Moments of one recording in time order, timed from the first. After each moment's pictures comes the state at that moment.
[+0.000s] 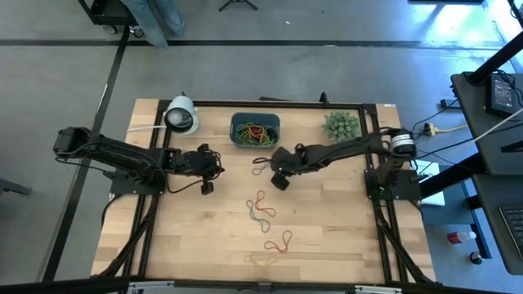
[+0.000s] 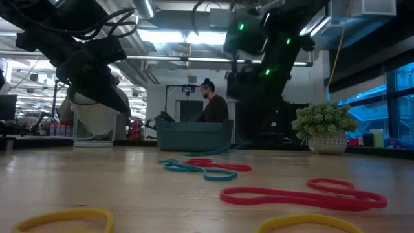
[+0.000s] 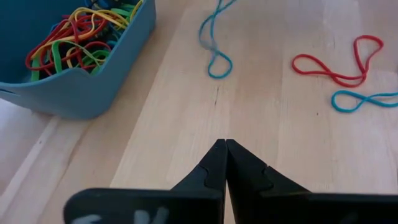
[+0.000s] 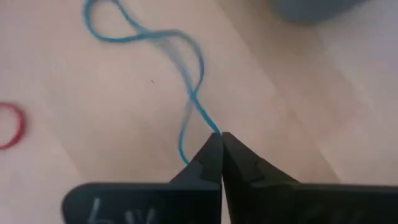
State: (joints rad) left arm -0.02 1.01 0.36 -0.05 -0.22 -0.15; right arm -0.01 1.83 1.13 -0.50 0.28 0.52
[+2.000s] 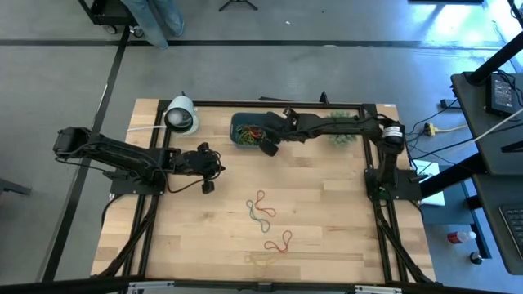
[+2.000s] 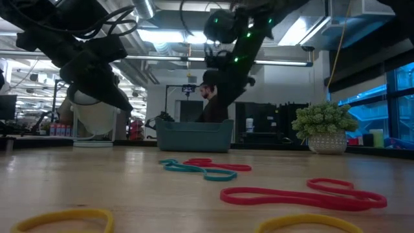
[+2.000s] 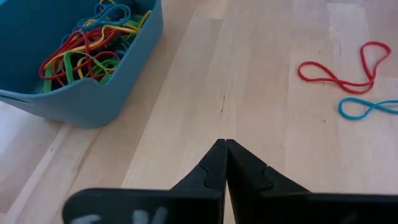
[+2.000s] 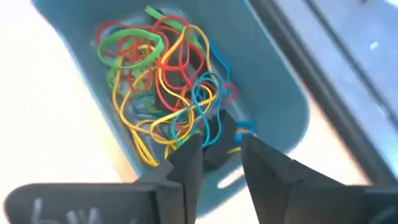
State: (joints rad) left arm -0.02 1.01 0.36 -0.03 -0.24 -0.14; right arm -0.24 1.91 1.48 -0.59 0.38 0.16
